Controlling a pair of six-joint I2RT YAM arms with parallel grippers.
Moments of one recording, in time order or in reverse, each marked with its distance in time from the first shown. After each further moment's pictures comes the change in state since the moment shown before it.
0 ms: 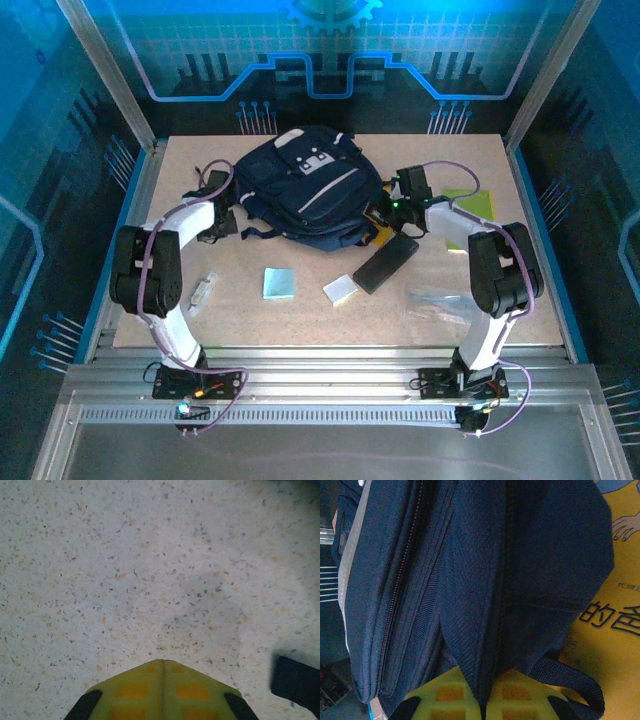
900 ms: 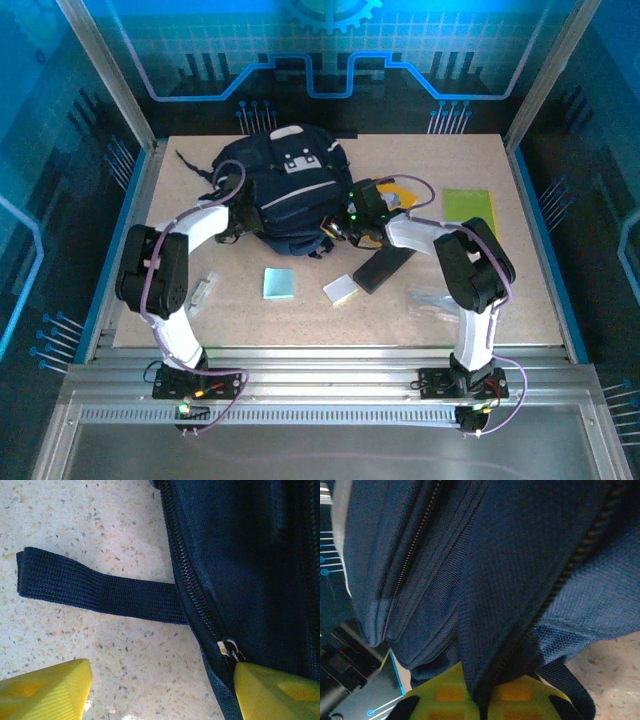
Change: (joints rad) left arm -0.098 0.028 0.005 0.087 0.105 -0.195; right arm 0.261 0.116 0.026 0.167 0.014 0.277
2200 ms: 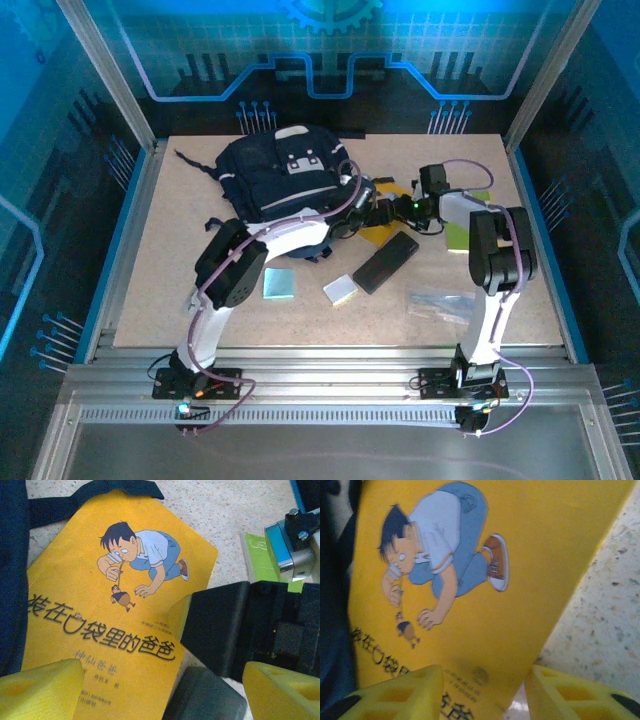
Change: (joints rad) left arm -0.566 0.369 0.476 0.369 0.161 -0.217; right arm -0.435 0.069 0.076 -0.302 0.048 -0.588
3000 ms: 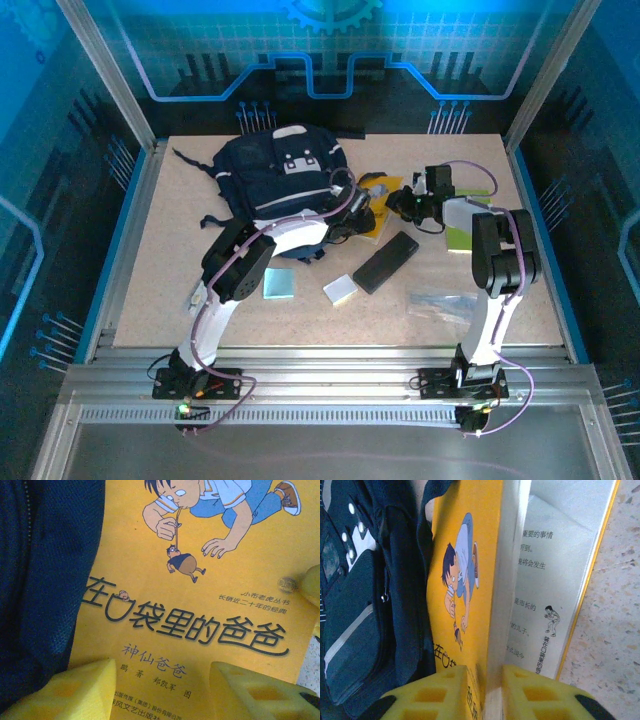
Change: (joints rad) left arm 0.041 0.057 -0.035 -0.057 -0.018 -0.042; right arm -0.016 -0.034 -0.076 0.259 -0.185 0.165
